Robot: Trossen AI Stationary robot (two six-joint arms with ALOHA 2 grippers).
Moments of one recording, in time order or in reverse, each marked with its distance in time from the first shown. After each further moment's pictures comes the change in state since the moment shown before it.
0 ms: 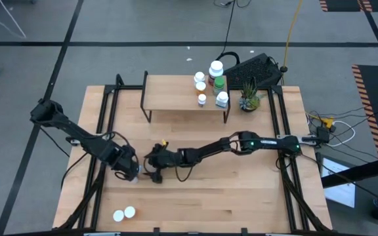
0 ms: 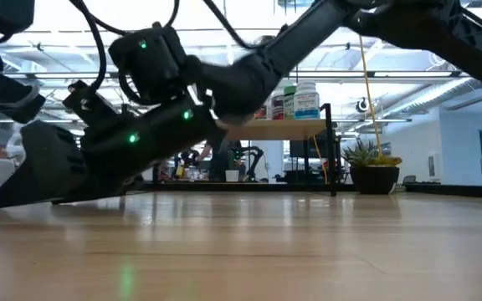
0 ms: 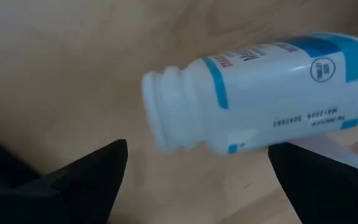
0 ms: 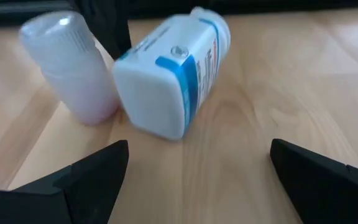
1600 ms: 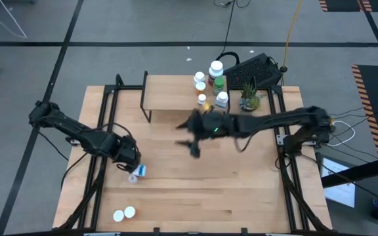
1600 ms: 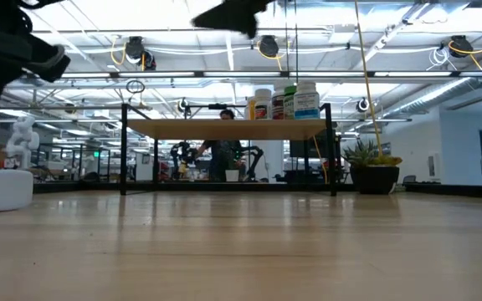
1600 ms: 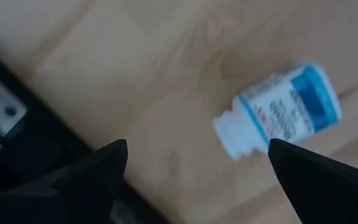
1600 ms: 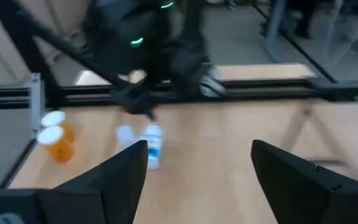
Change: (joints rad) left arm 0.126 0.000 0.232 -0.331 -0.081 0.156; right arm -0.069 -0.964 -0.569 -0.316 -0.004 -0.052
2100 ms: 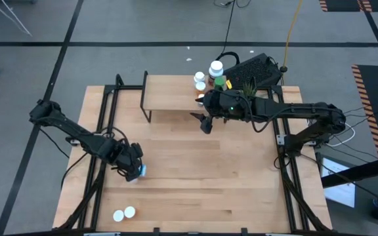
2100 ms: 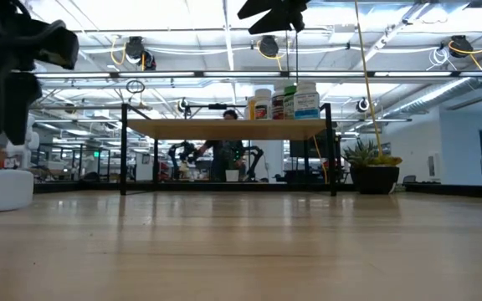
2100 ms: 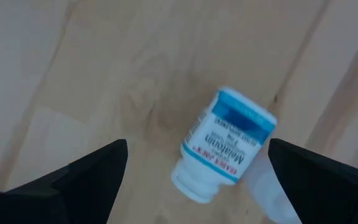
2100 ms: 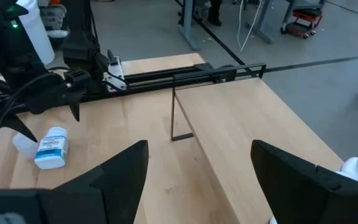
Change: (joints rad) left arm -0.093 -0.001 -0.048 0.254 -0.144 0.344; right arm -0.150 -0.212 0.000 -0.262 0.185 -0.012
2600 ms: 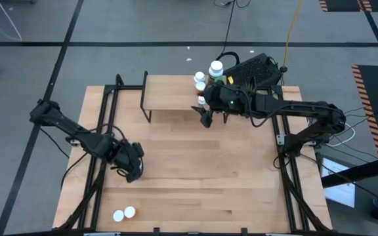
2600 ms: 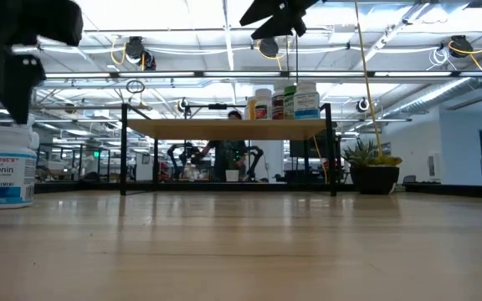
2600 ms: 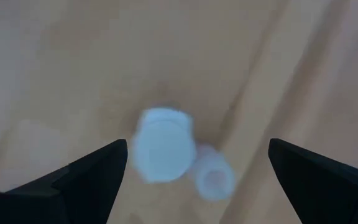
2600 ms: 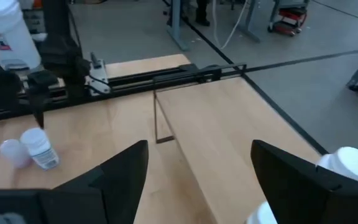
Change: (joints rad) left arm -0.010 0.001 0.101 -0.020 0.032 -0.001; right arm -0.057 -0.001 0.000 0.005 -0.003 -0.006
